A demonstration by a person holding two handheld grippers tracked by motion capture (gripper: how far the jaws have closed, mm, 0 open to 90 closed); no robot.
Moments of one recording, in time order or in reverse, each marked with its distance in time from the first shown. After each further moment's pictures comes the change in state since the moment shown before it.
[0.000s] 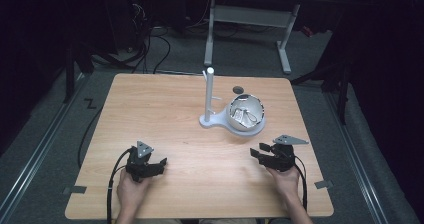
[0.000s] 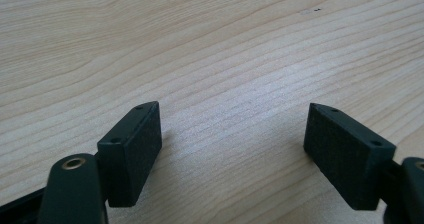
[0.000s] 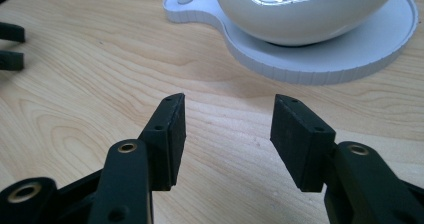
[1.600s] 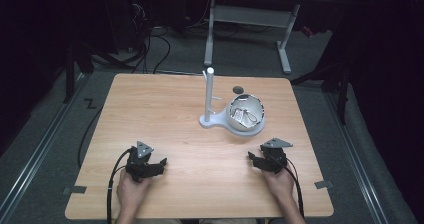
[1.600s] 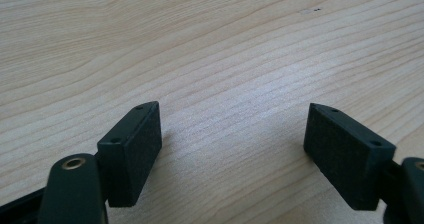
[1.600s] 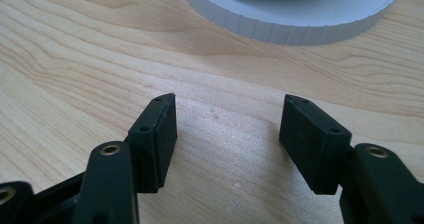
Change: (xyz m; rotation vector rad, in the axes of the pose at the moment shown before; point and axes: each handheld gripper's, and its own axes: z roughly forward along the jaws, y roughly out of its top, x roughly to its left) left arm 0.000 0.000 0.000 -0.002 0.000 -0.003; right arm -0.003 -0.019 0.035 0.097 -0.189 -0.105
